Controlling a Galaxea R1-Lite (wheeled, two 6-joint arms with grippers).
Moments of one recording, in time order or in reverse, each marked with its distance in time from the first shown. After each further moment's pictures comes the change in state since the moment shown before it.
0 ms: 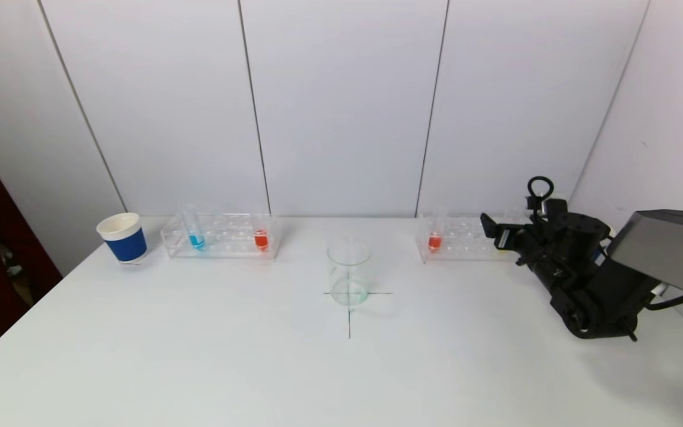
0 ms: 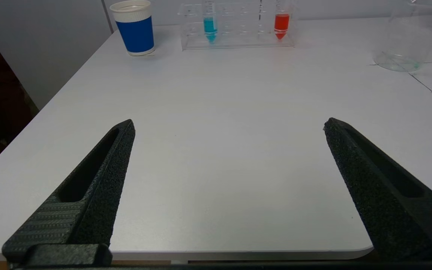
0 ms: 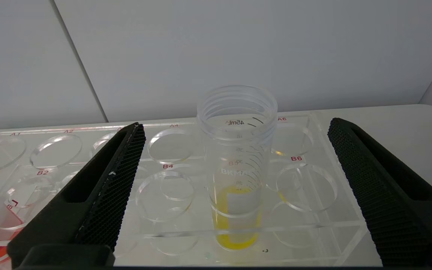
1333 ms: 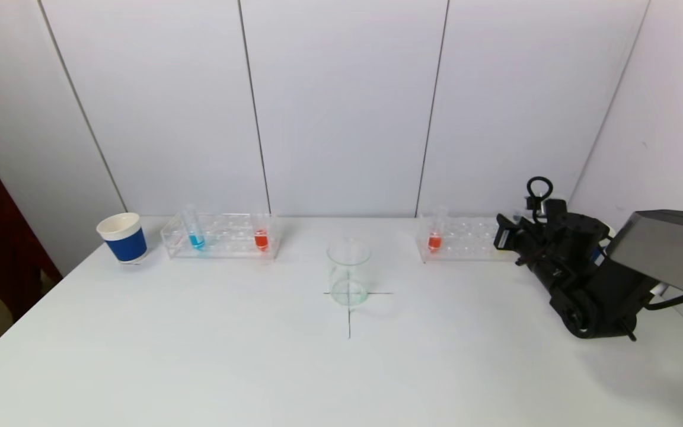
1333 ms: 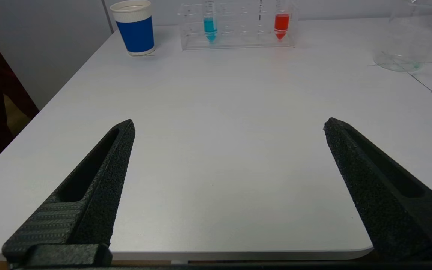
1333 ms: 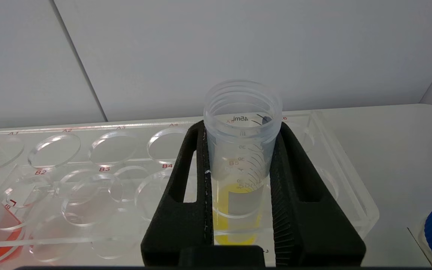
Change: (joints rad) left arm 0.000 0.000 0.000 0.000 0.000 0.000; right arm -0.001 0.003 -0.005 0.002 0.000 -0.001
